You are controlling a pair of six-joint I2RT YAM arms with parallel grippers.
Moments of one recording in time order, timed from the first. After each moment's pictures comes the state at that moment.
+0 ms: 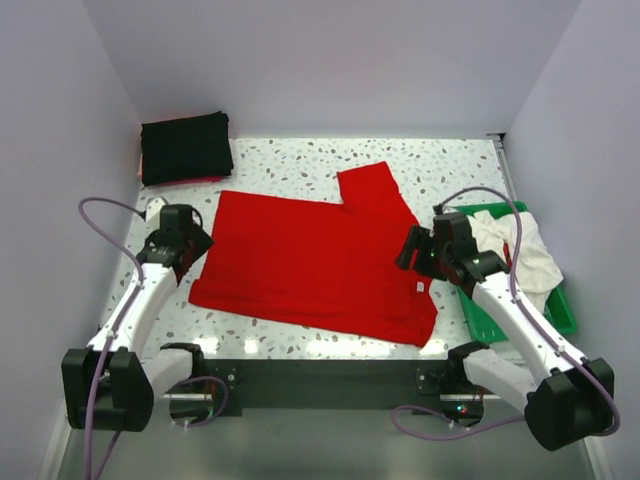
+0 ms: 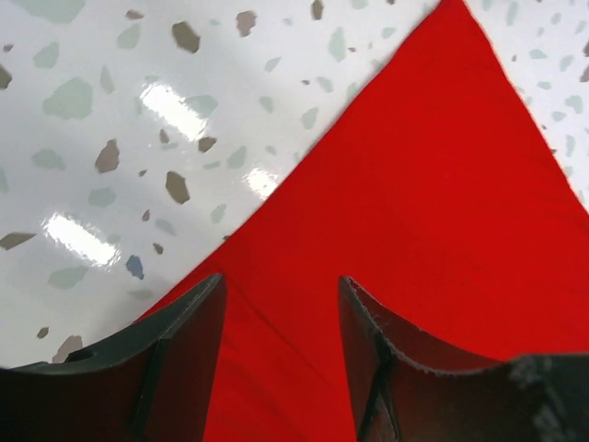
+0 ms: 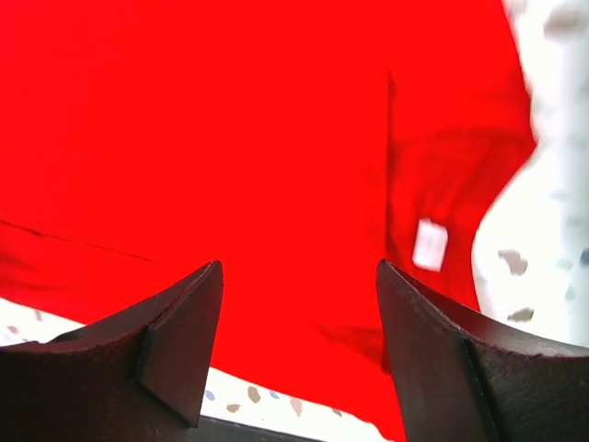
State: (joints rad) left arm -0.03 1.10 0.73 -0.45 -0.29 -0.73; right arm 0.31 1.02 0.78 -0.59 -0.01 0.55
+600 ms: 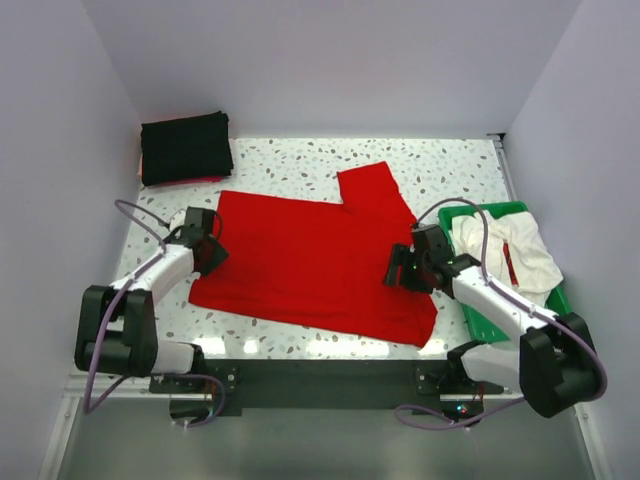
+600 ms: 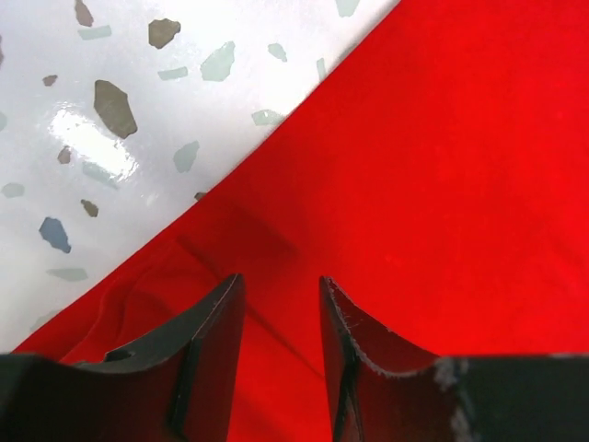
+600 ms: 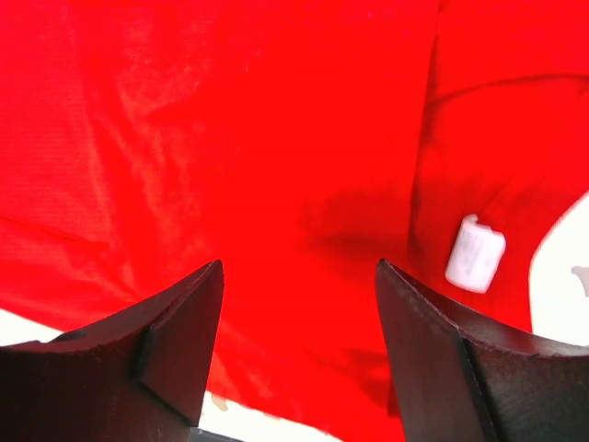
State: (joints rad) left arm -0.09 1.35 0.69 -0.41 -0.24 -0.86; right arm 0.39 1.17 0.61 -0.44 -0.04 0.56
